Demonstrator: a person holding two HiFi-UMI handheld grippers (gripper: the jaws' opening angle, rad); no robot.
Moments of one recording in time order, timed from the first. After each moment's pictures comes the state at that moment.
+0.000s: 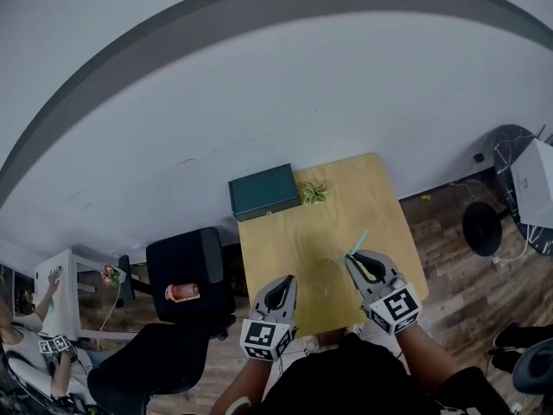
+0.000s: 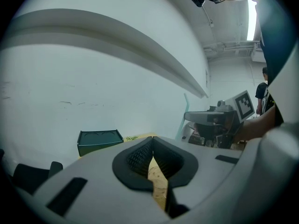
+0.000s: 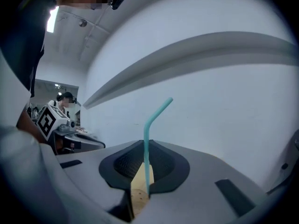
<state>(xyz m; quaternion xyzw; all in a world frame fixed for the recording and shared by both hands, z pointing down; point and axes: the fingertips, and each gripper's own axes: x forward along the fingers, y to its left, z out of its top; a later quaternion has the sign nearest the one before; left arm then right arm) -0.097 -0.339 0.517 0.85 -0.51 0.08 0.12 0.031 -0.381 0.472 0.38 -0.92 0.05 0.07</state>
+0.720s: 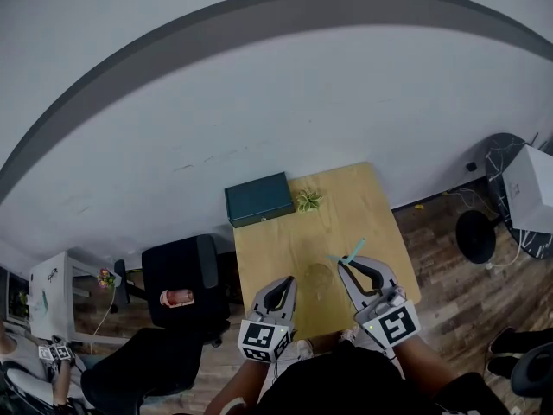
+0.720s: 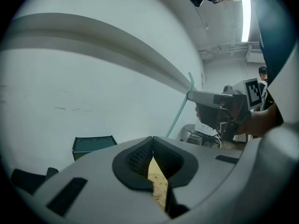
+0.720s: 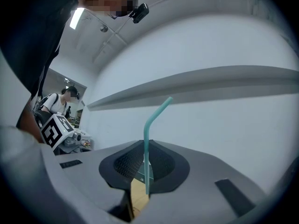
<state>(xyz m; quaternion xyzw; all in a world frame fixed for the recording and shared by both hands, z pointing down) -0.077 -0.337 0.492 0.86 -0.50 0.06 0.10 0.021 -0.352 0.376 0.37 -0.92 -0.08 -0.01</state>
